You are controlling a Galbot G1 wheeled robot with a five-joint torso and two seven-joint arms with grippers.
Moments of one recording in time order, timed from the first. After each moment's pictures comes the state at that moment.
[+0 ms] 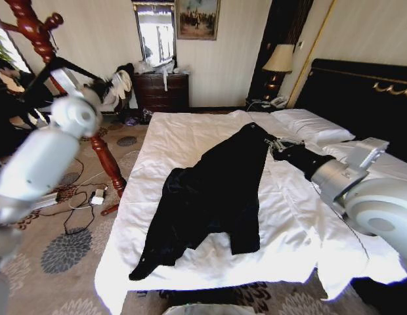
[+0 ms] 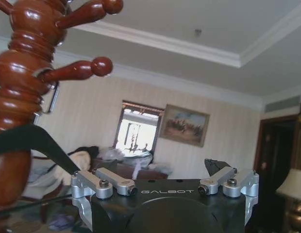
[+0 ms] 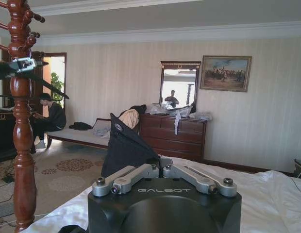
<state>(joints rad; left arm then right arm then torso) -0.24 -0.68 0.22 -1.36 -1.36 0.25 -0.37 -1.14 0.41 0.80 2.42 1.35 -0.42 0.31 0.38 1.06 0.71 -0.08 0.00</state>
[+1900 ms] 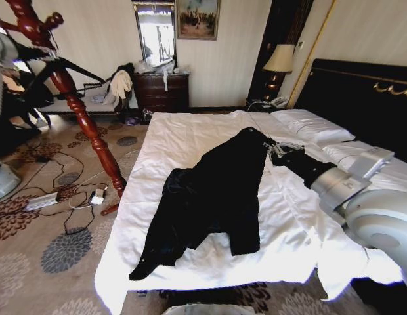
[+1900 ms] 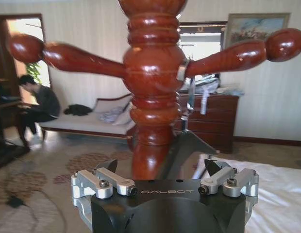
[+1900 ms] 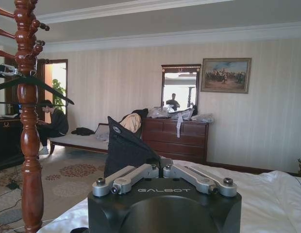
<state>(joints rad) -0.69 -0.82 0.26 -0.58 -0.83 0.74 0.10 -1.21 0.44 0.85 2.49 1.36 -0.41 0.34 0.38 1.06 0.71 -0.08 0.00</state>
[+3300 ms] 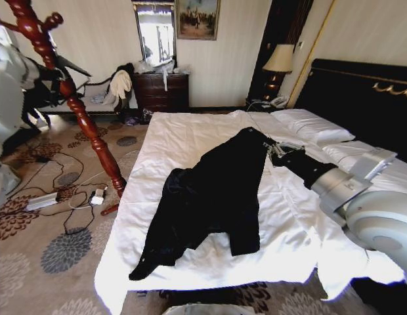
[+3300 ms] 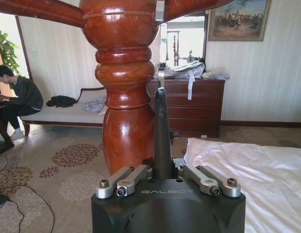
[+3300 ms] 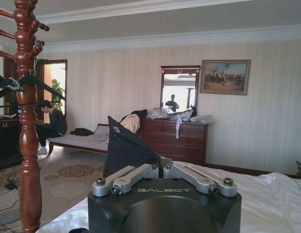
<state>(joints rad) -0.61 -0.83 0.26 -0.59 -0.79 0.72 0.16 -1.22 0.42 0.85 2.49 1.35 -0.40 0.35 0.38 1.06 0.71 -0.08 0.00</state>
